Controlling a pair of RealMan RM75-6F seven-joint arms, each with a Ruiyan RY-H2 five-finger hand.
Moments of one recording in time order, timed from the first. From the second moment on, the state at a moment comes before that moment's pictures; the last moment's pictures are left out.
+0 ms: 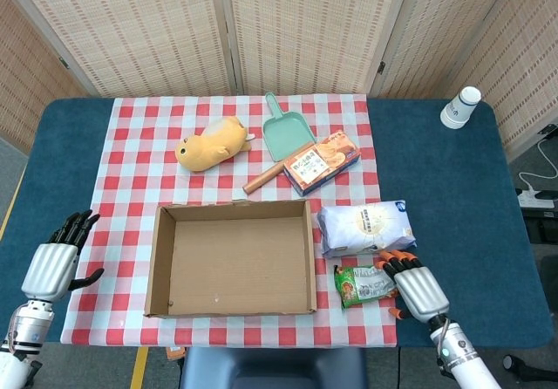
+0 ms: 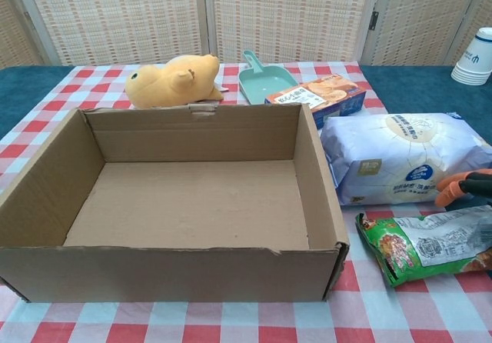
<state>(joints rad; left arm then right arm) -0.24 -1.21 -0.06 -1.53 1.47 1.35 0.05 0.24 -1.34 -0.04 -1.65 -1.46 1.14 -0.31</state>
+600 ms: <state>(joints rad) -0.24 -1.20 -0.06 -1.53 1.47 1.35 0.05 0.26 -1.38 -0.04 -1.62 -1.43 1.12 -0.31</state>
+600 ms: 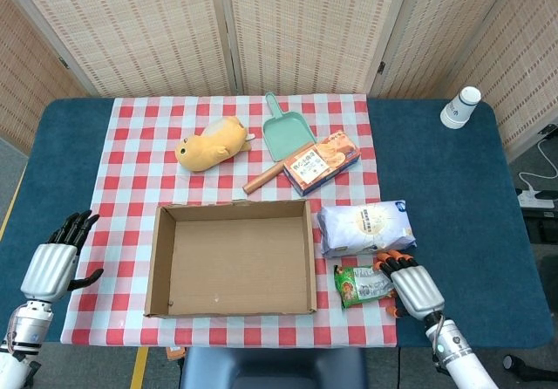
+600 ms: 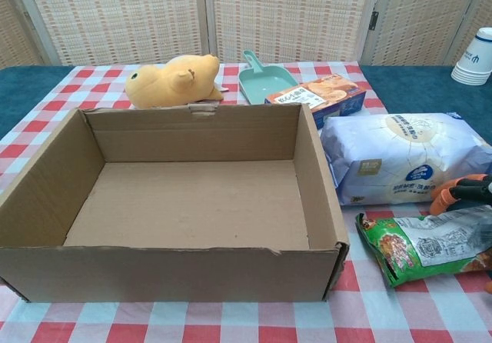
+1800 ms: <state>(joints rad) -0.24 -1.21 -0.06 -1.52 1.47 1.35 0.04 0.25 -1.40 -0.03 -1.60 -1.43 1.18 -0.32</state>
